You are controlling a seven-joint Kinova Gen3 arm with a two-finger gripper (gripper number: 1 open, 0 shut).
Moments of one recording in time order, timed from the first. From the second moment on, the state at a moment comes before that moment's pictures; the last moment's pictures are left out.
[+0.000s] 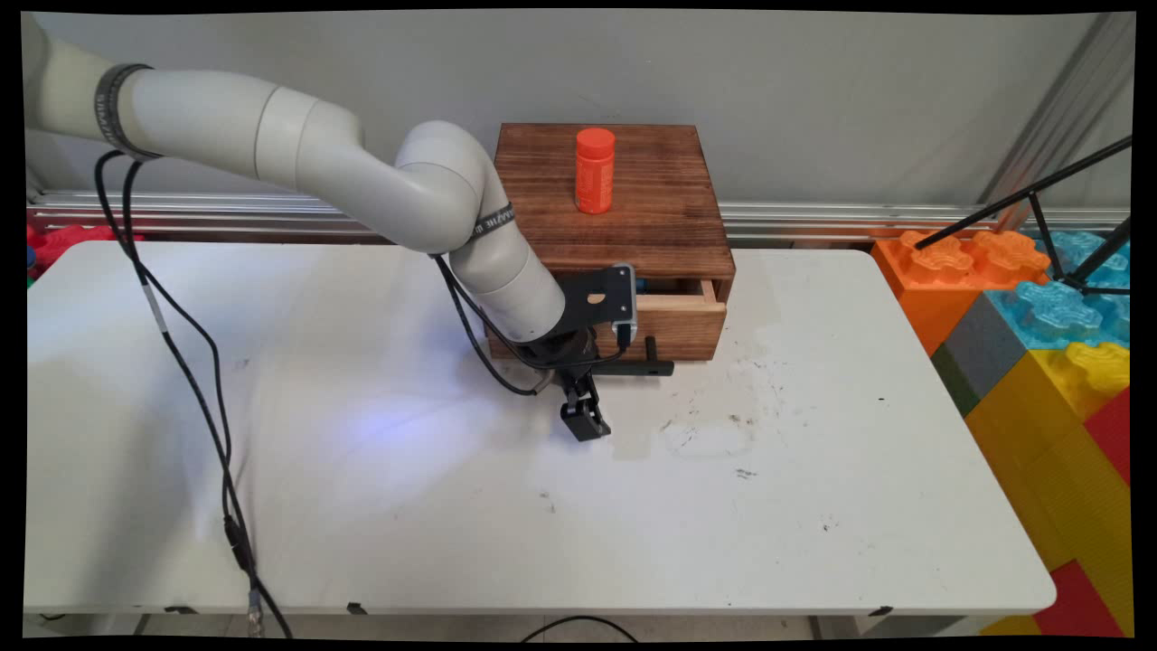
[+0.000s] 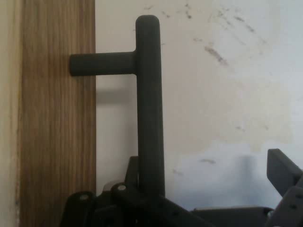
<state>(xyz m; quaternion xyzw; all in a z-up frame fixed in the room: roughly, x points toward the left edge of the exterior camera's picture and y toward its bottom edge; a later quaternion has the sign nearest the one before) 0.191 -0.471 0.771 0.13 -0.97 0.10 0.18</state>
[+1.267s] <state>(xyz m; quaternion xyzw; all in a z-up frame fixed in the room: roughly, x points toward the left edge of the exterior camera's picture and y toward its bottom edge) 0.156 -0.407 0.776 0.12 -0.97 0.08 0.18</state>
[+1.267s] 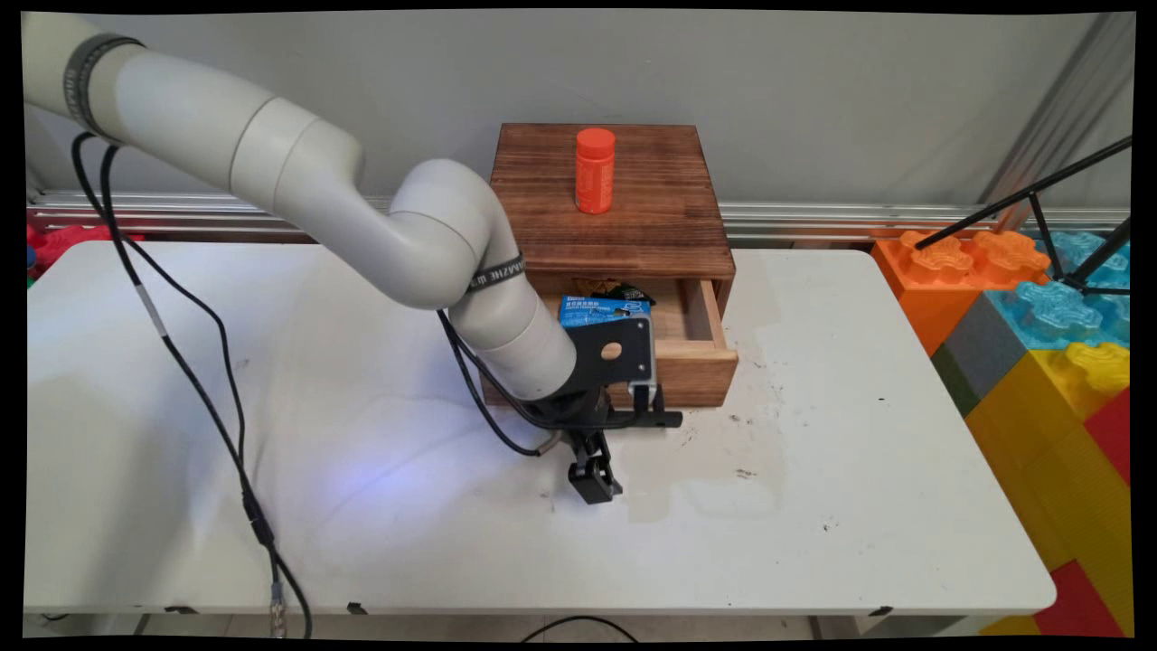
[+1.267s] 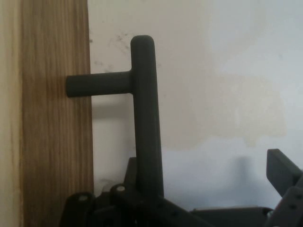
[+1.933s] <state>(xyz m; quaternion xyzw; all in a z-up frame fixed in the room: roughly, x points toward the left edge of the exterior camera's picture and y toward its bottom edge) 0.144 -0.377 0.781 0.12 -0.97 0.07 0.19</state>
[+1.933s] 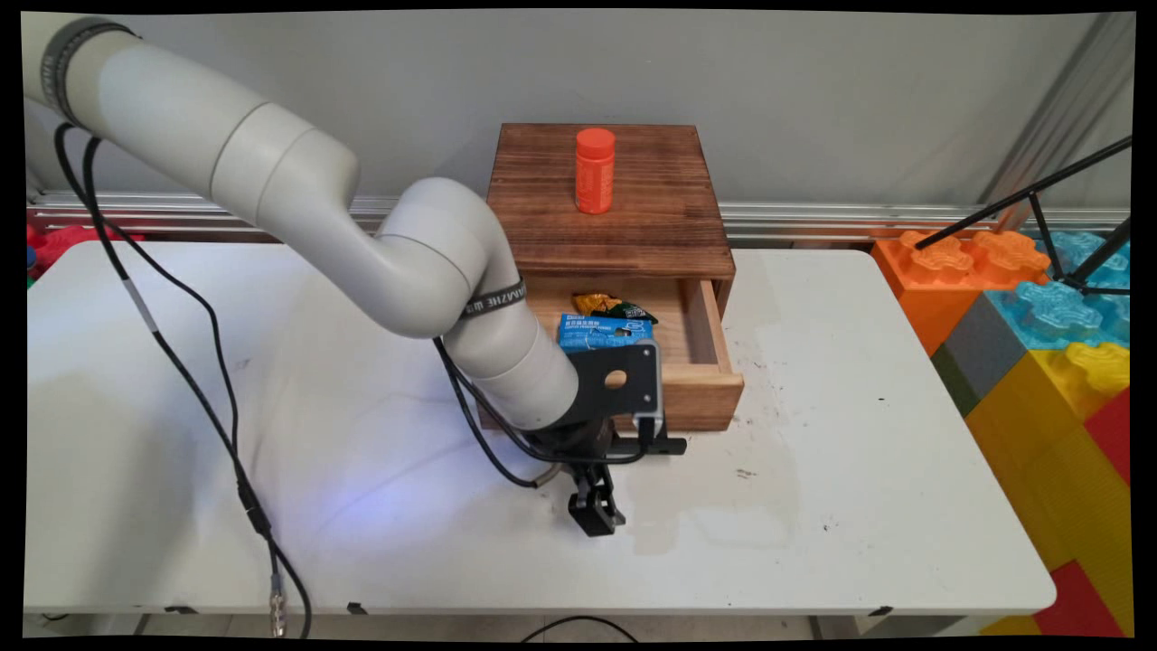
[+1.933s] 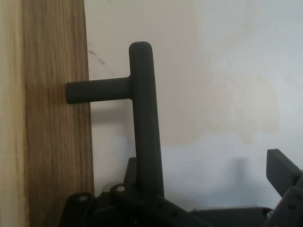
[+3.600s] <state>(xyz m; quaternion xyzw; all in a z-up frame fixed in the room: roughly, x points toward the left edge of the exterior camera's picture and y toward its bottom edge) 0.126 -0.303 0.791 0.13 -0.97 0.04 0.20</state>
